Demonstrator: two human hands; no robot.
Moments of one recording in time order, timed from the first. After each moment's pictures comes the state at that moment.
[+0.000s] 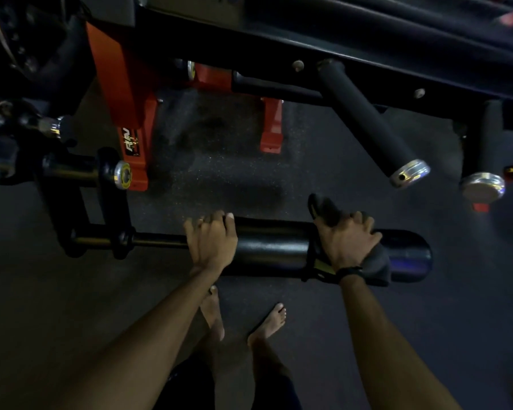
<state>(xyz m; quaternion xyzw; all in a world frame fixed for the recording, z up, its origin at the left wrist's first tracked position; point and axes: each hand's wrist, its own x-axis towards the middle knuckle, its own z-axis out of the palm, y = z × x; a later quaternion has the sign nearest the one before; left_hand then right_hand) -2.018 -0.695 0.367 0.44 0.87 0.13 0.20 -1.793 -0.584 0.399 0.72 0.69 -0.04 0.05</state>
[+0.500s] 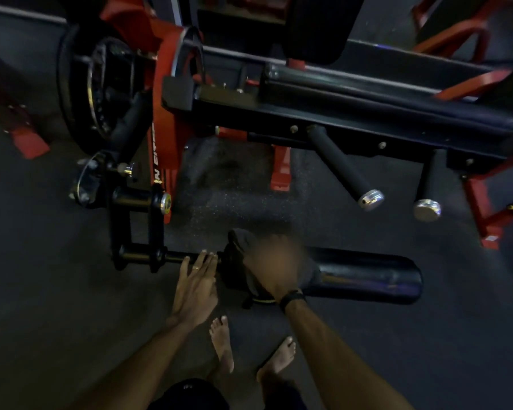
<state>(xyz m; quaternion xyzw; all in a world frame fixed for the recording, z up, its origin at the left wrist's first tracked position) -2.056 -0.799 0.390 0.60 0.79 0.07 0.11 -1.903 -0.662 0.445 0.51 0.84 -0.14 0.08</state>
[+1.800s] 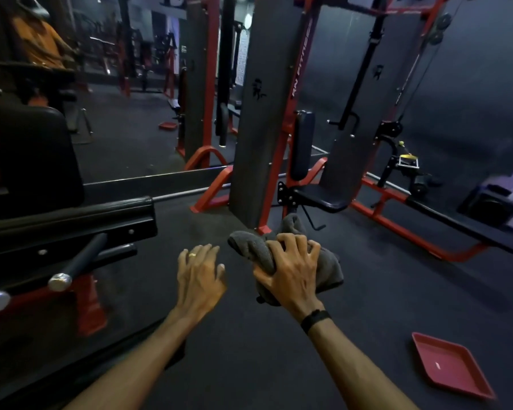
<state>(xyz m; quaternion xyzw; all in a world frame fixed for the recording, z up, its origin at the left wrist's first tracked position) -1.545 -0.602 0.636 0.76 0.54 0.37 0.02 -1.356 -0.662 0.701 0.59 0.68 0.31 -0.32</state>
